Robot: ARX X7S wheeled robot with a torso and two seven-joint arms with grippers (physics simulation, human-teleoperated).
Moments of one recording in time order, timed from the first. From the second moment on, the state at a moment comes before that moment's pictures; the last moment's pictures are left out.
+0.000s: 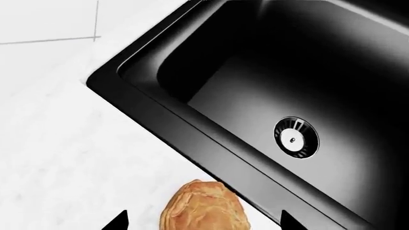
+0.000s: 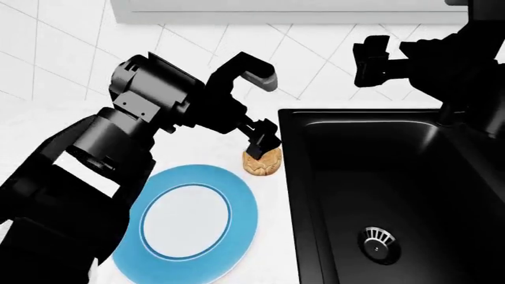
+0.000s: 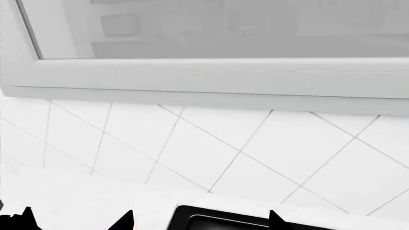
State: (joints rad) left arm -1.58 -0.01 0.98 -1.05 -0.59 -0.90 0.82; right arm 1.28 0.65 -0.26 0.02 1.21 1.15 0.33
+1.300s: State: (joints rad) left arm -1.59 0.00 1.50 -1.12 -1.10 -0.75 0.69; right arm 1.23 0.65 -0.26 0.02 1.24 1.12 0.33
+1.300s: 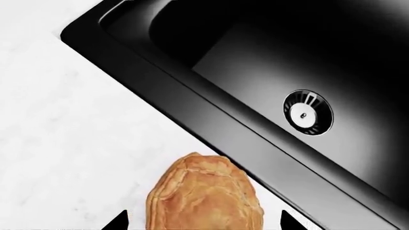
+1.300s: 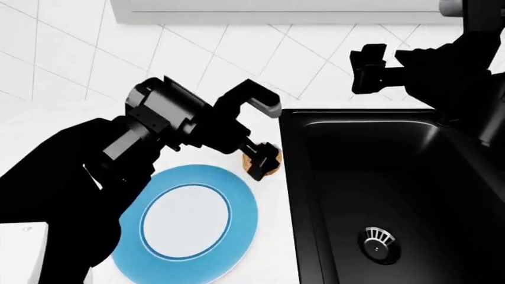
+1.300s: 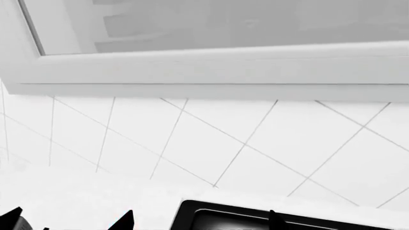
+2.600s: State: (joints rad) left arm -1.67 0.00 1.52 -1.14 -1.12 -0.73 0.65; right arm 1.22 0.66 -0.26 0.01 1.27 1.11 0.35
